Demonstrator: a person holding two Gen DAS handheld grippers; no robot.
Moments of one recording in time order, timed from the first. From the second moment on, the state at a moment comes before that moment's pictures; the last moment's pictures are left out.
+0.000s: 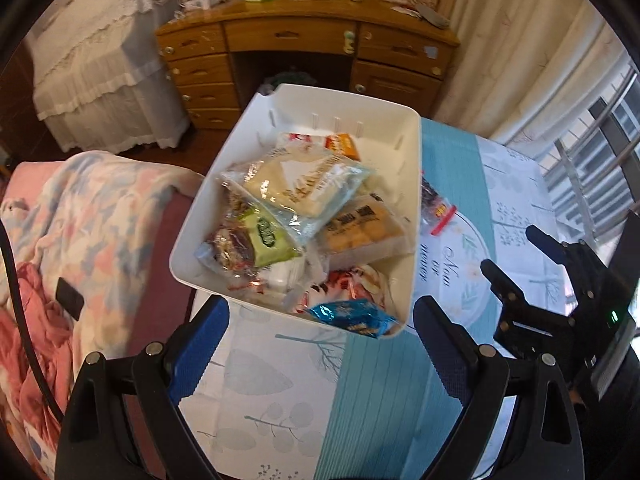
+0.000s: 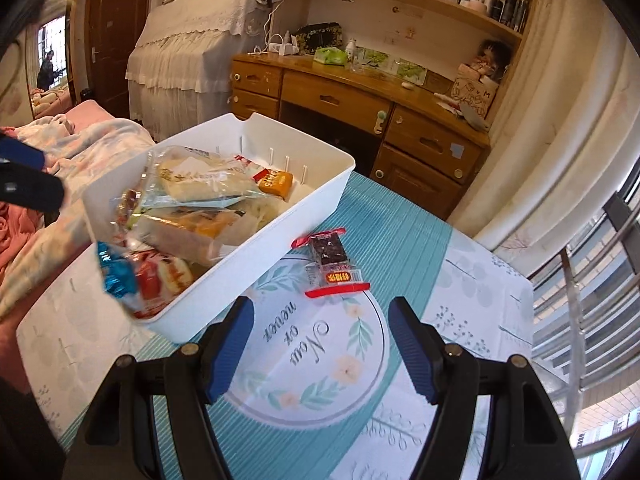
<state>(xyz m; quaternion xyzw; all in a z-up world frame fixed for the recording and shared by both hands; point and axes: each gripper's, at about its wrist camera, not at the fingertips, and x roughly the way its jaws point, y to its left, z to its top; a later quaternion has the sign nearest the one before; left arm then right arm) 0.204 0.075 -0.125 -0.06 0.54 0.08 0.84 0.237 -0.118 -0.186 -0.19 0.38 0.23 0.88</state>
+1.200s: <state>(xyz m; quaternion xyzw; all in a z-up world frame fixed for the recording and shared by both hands) 0.222 0.080 -0.183 -0.07 0.59 0.17 0.79 0.372 -0.099 -0.296 -0.12 0.41 0.26 0.87</state>
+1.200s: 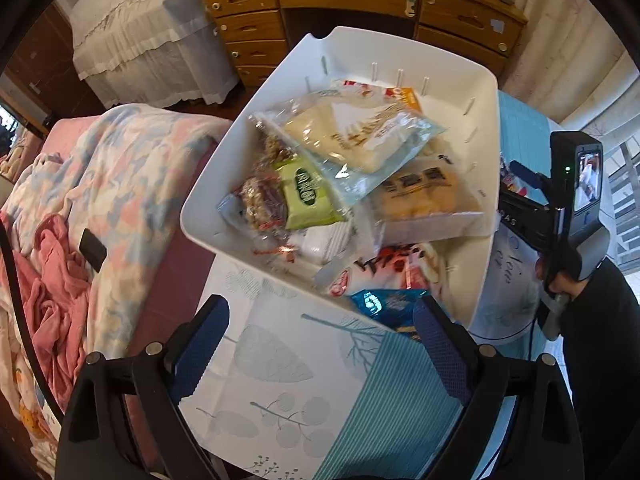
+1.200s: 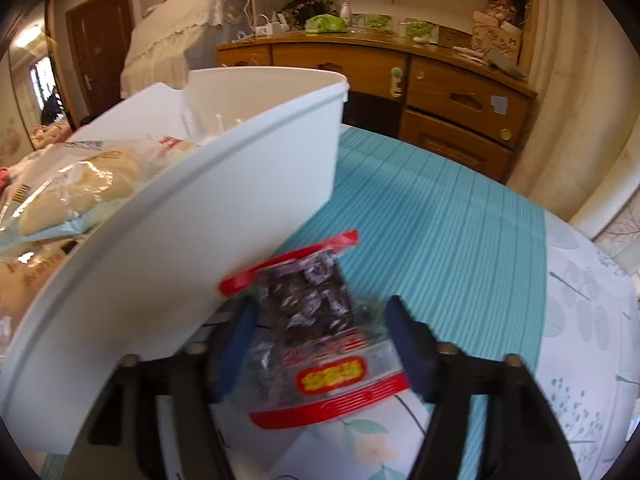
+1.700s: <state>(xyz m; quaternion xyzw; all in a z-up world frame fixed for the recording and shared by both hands) 0.236 0.067 -0.156 -0.05 0.57 0.12 0.81 0.328 -0.105 -0.282 -0.09 0.47 0.23 0.85</state>
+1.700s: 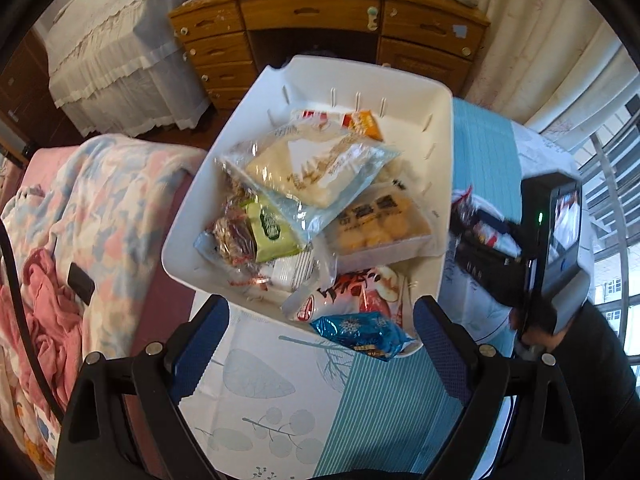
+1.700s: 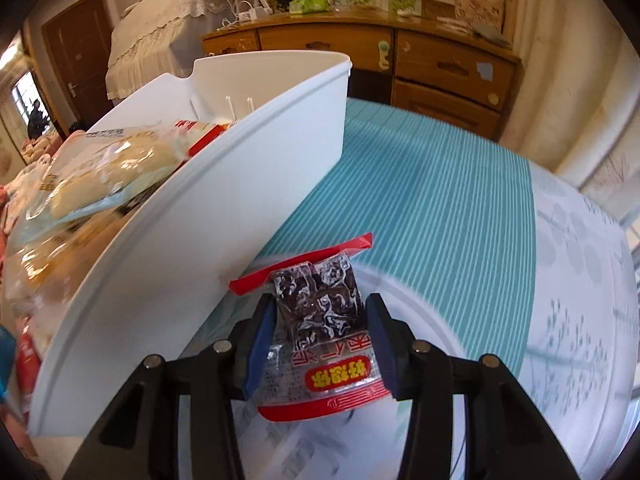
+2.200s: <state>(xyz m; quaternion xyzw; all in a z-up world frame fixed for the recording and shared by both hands) 0.205 0.102 -0.114 -0.06 0.54 0.04 0.84 0.259 -0.118 -0.226 0.00 0.50 0.14 0.85</state>
